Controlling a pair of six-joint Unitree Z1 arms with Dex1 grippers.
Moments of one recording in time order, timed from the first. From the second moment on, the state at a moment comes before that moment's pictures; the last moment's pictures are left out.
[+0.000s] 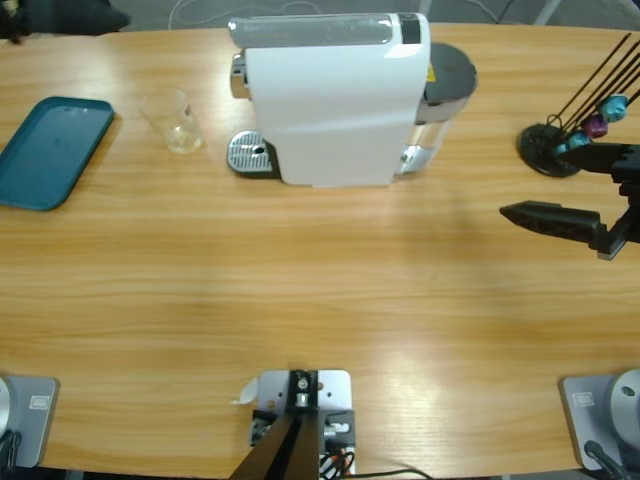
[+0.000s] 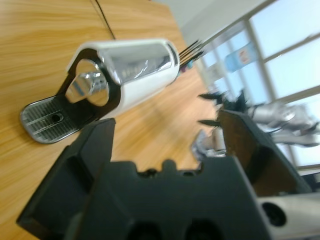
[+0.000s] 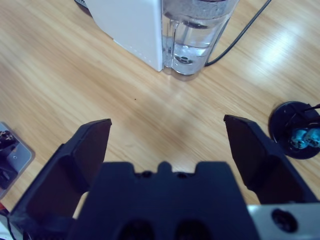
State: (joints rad) arm 0 -0.38 1.44 -1.03 0.11 -0.85 -0.55; arm 1 0.67 1.05 -0.66 0.31 -0.01 0.01
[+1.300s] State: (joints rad) arm 0 -0.38 1.81 -1.01 -0.43 -1.10 -0.93; arm 1 0.67 1.05 -0.66 0.31 -0.01 0.02
